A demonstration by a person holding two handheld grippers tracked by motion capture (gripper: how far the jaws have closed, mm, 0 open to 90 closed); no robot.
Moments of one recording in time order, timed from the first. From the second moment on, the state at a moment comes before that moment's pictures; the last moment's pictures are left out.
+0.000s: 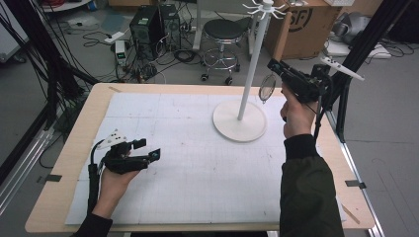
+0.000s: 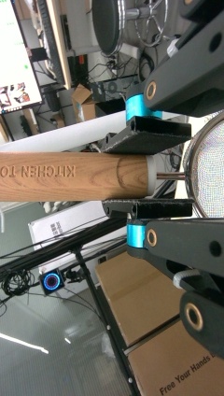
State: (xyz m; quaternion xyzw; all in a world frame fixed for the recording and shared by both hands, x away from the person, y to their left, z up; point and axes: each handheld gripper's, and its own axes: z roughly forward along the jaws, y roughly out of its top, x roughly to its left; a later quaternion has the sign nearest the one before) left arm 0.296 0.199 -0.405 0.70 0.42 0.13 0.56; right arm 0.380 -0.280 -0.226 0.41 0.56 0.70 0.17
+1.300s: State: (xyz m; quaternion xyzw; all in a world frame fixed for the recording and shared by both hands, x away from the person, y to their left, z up) left arm 0.296 0.201 -0.404 0.70 0.42 0.13 0.56; right arm 0.395 -0.276 -0.226 0.43 0.56 0.69 0.17
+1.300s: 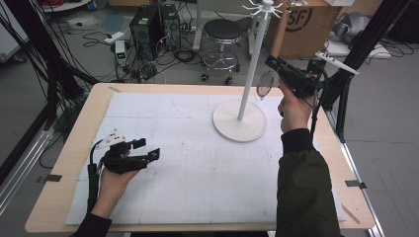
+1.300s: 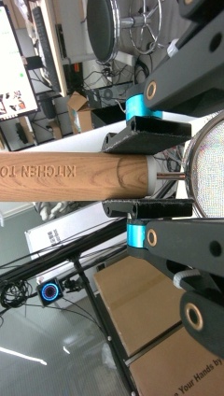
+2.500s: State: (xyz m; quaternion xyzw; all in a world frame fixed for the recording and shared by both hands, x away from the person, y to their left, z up) left arm 0.291 0.201 -0.400 0.70 0.41 0.14 0.56; right arm 0.403 -0.264 -0.233 0.45 0.58 0.66 0.18
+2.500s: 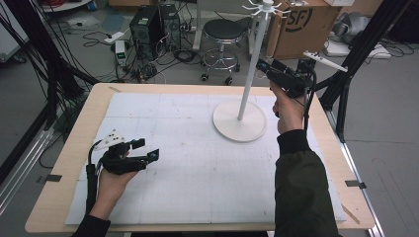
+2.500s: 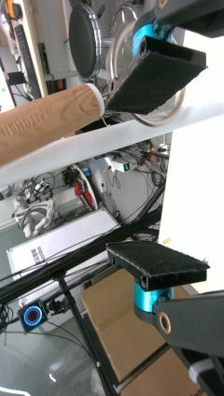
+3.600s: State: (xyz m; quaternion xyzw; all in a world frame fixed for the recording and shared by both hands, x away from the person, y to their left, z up) left arm 0.288 0.194 -0.396 0.70 0.40 0.13 0.57; right arm 0.354 -0.268 -0.288 0.42 0.63 0.63 0.15
